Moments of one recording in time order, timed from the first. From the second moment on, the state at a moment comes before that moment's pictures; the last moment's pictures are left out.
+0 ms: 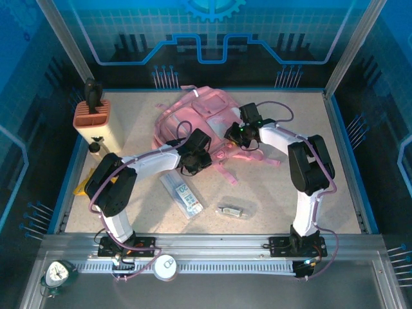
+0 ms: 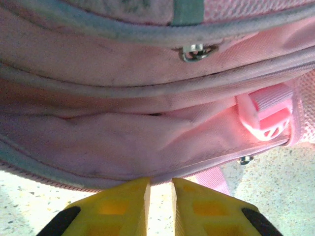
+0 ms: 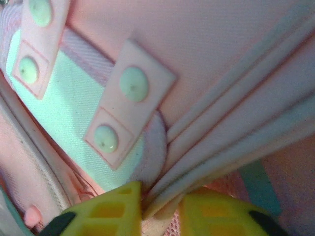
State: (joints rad) left arm -0.64 1.76 1.15 -0.48 0.04 -1.14; right arm 0.36 1.95 1.34 -0.35 -0.29 0.85
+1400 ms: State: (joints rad) left arm -0.65 1.73 1.32 -0.67 -0.14 -0.94; right arm 0.33 1.59 1.03 -0.07 -0.37 1.10
